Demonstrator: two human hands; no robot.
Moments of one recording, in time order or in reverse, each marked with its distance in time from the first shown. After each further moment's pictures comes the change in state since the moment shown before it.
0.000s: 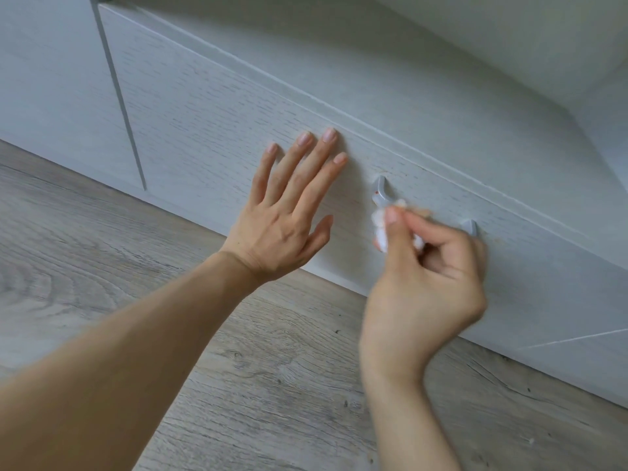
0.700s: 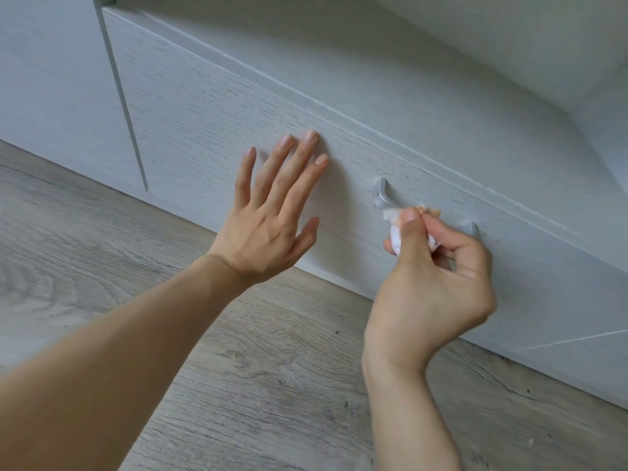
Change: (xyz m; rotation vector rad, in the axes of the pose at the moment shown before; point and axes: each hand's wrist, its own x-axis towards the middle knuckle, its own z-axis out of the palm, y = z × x) left_hand -0.010 -0.011 -0.005 0.045 -0.037 -0.034; right_hand 0.004 -0.002 0.004 -0.017 0.133 0.136
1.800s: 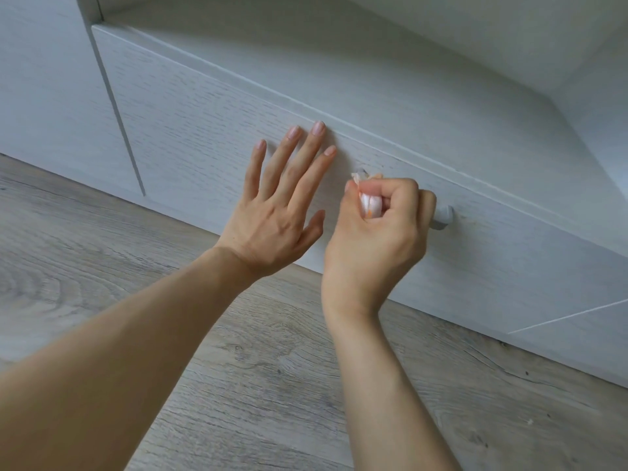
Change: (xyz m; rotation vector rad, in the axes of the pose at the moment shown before) left_hand 0.017 0.019 -0.007 0.014 -0.046 0.046; right_hand -0.002 0.009 0.020 -0.287 -0.085 -0.431
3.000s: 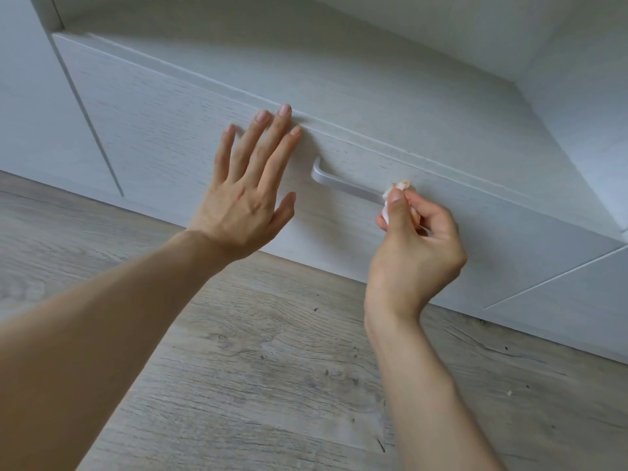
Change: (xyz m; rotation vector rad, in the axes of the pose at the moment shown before) left_hand 0.014 0.008 -0.016 0.005 -0.079 0.017; right_hand 0.032 0.019 -0.062 0.342 0.069 0.575
